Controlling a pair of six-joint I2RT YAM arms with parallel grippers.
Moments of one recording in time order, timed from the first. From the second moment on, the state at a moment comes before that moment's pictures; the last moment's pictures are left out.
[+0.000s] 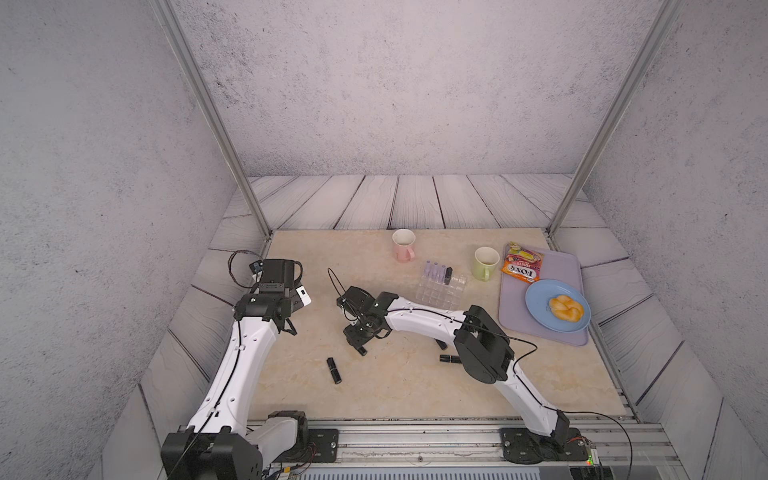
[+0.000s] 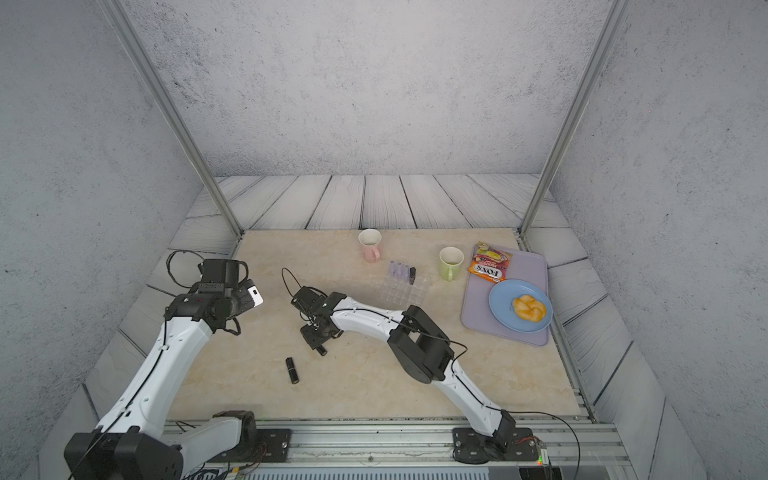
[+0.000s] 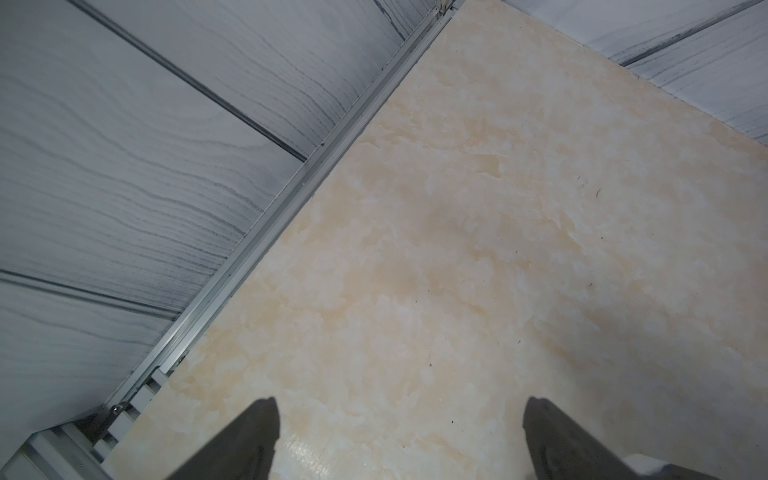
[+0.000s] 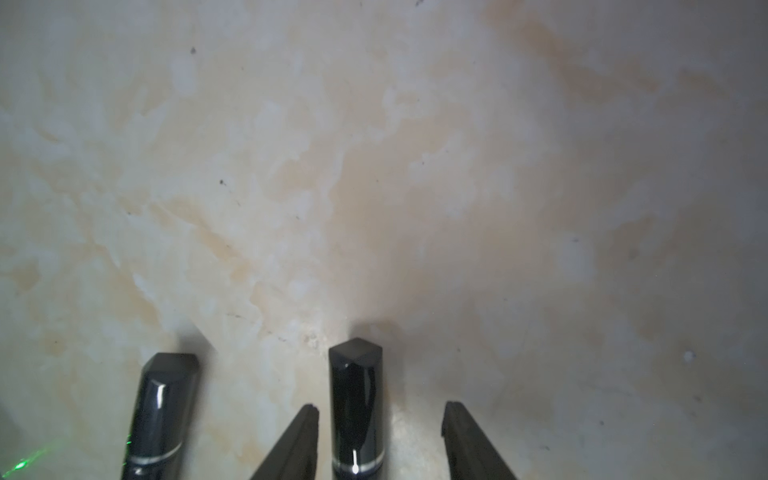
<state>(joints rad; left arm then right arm) -0.04 1.13 1.05 -0.86 -0.37 -0.52 1.06 2.38 1.99 -0.77 -0.09 0.28</state>
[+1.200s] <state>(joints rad) -0.16 1.03 0.92 -0.65 0.18 -0.46 0.84 1.84 1.42 -0.50 -0.10 0.46</state>
